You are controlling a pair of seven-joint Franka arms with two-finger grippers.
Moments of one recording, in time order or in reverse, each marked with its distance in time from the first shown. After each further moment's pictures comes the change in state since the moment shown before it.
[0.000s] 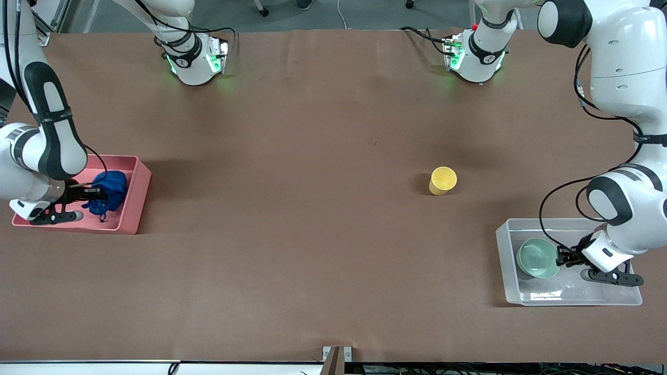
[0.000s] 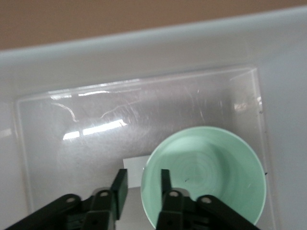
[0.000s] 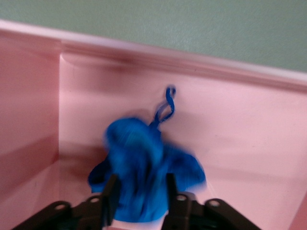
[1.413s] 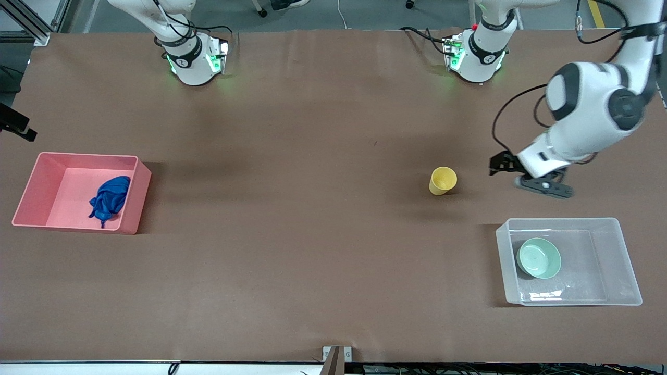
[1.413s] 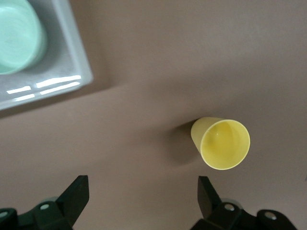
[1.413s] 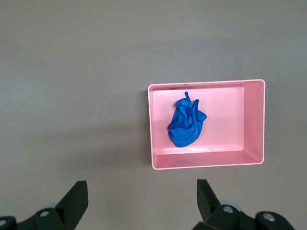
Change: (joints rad) left arm -0.041 -0.687 -0.303 -0.741 0.166 -0.130 -0.259; right arm 0.173 -0.486 0.024 0.343 0.000 -0.654 0.391
